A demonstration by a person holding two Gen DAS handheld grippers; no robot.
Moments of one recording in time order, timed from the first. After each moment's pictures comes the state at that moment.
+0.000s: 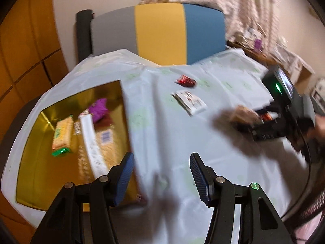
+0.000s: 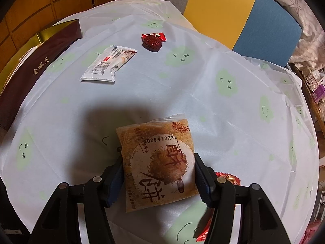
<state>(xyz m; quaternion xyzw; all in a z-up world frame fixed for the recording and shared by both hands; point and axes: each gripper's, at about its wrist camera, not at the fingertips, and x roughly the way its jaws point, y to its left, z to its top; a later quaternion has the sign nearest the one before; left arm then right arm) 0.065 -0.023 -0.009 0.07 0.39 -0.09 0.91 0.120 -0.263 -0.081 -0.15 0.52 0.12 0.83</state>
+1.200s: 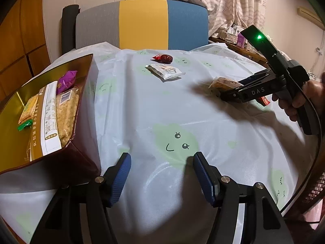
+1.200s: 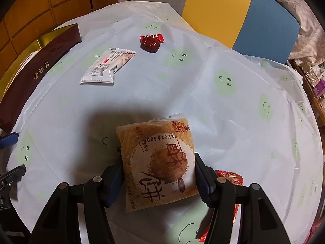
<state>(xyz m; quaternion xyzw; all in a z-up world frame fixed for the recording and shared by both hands) 0.037 -0.036 -0.079 0.04 0.38 -0.15 0.91 0.117 -0.272 -0.081 -0.13 0.51 0.12 0.84</state>
